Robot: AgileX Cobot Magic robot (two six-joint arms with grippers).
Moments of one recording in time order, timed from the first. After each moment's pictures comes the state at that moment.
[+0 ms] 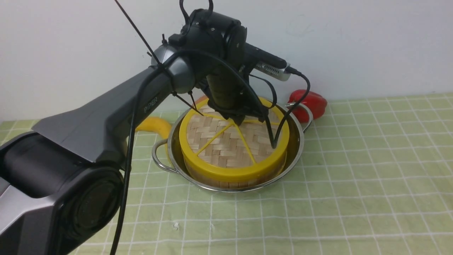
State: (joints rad) right arm 0.42 0.18 -0.96 0.00 1.23 0.52; left arm -0.52 2.28 -2.16 0.15 1.18 0.05
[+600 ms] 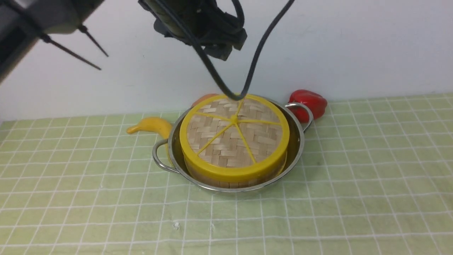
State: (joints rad) right arm 0.42 0.18 -0.78 -0.14 1.23 0.28; left arm -0.52 1.82 -1.98 0.14 1.21 0.02
